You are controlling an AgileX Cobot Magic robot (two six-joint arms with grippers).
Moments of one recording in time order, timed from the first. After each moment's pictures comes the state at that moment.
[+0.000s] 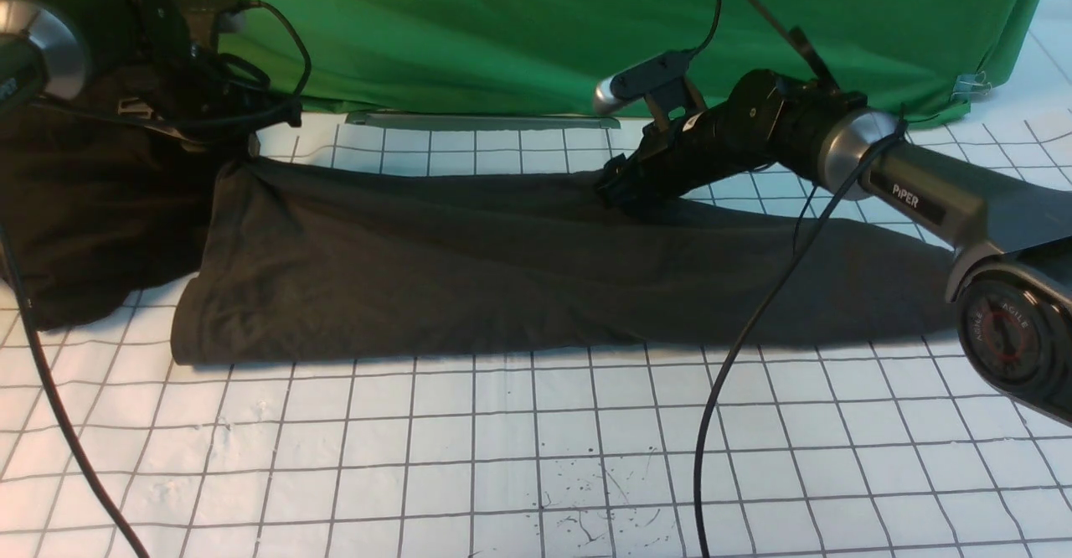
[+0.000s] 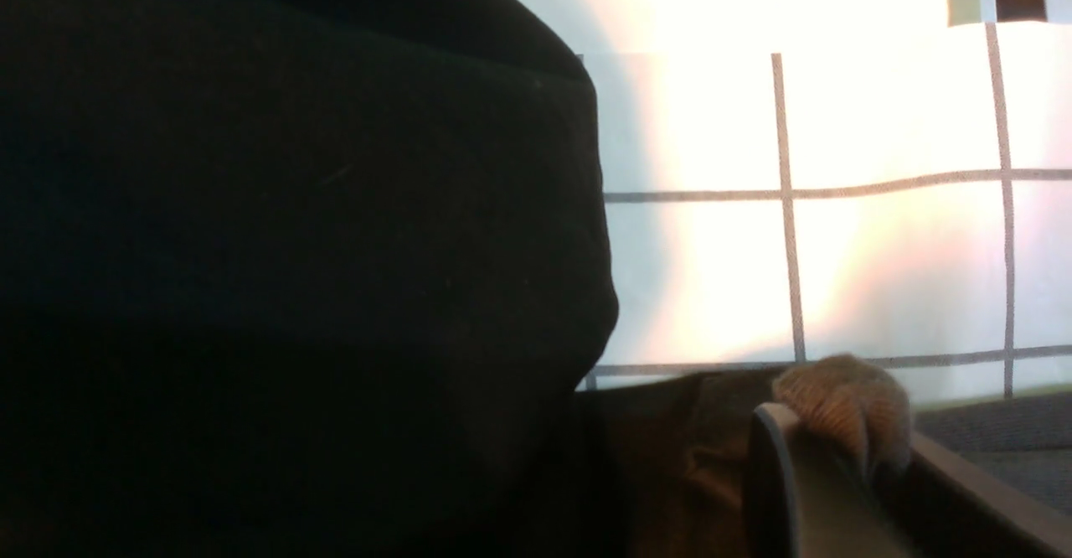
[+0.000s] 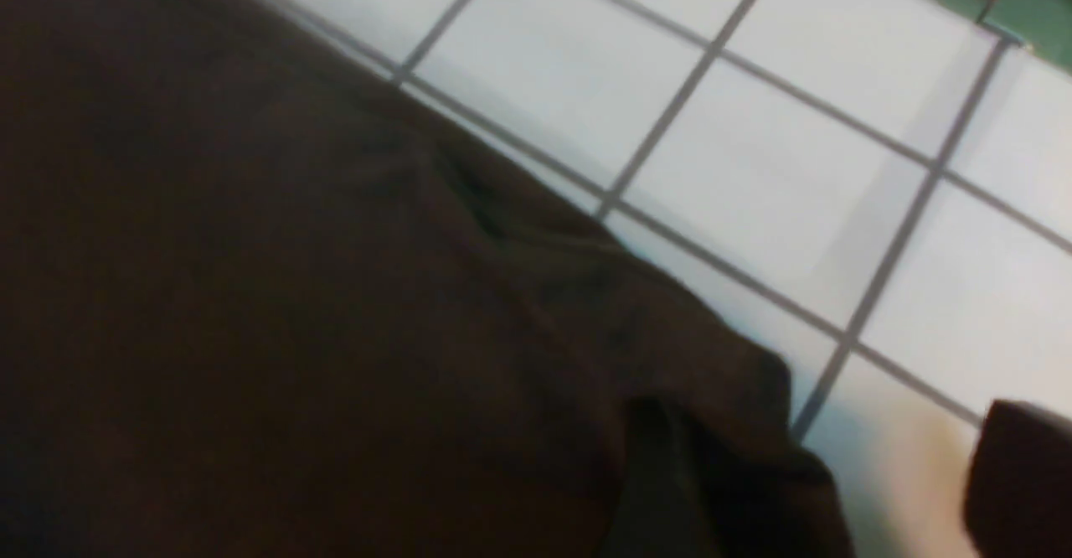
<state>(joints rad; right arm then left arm) 0.34 2.51 -2.11 0.44 0.49 -0.54 0.03 2.27 -1.95 0.00 0.72 0.00</state>
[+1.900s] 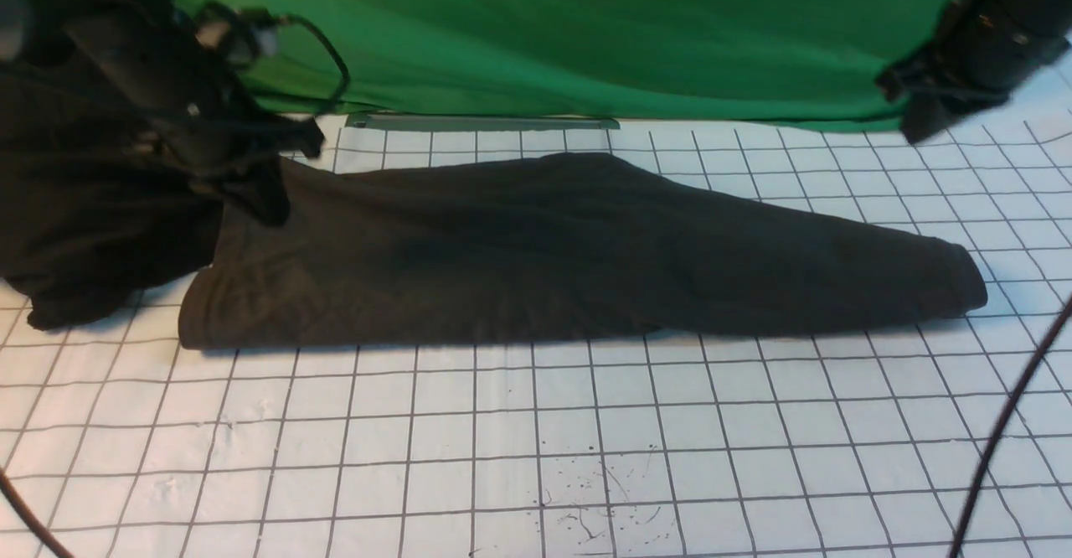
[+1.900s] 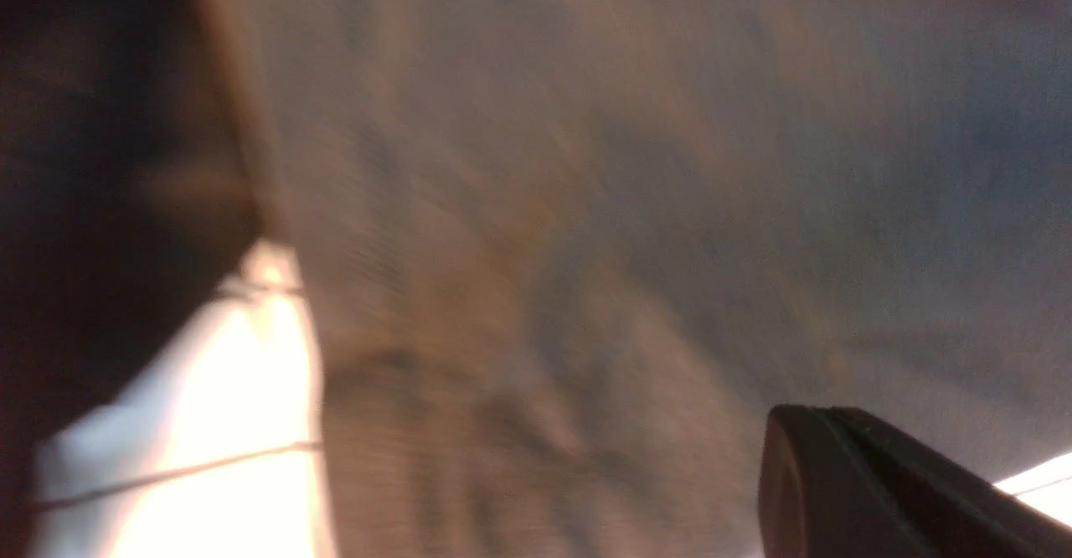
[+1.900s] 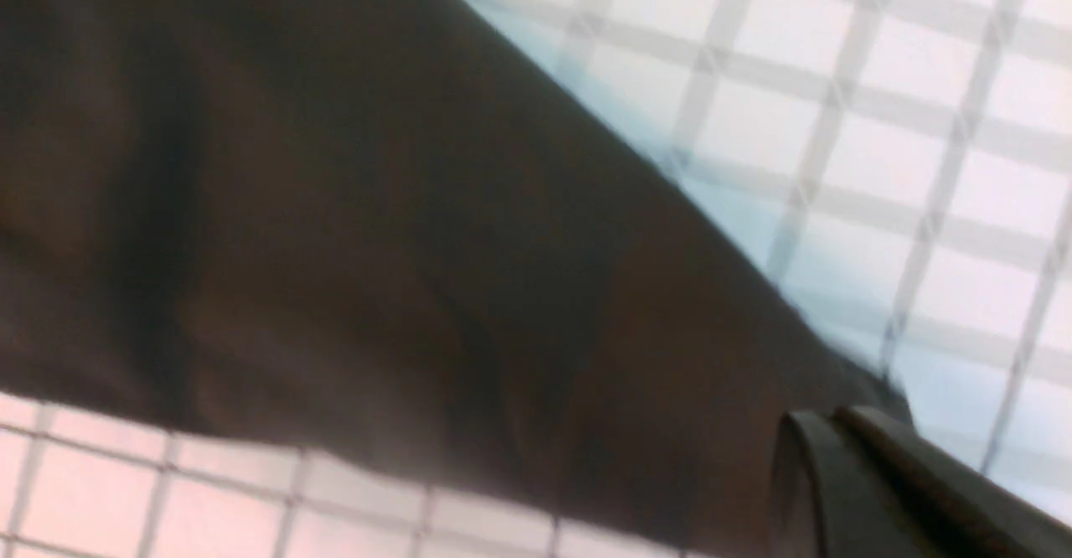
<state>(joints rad) 0.01 2.03 -1.94 0.14 1.21 -0.22 -0.05 2.01 -1.67 -0.19 1.06 0.16</state>
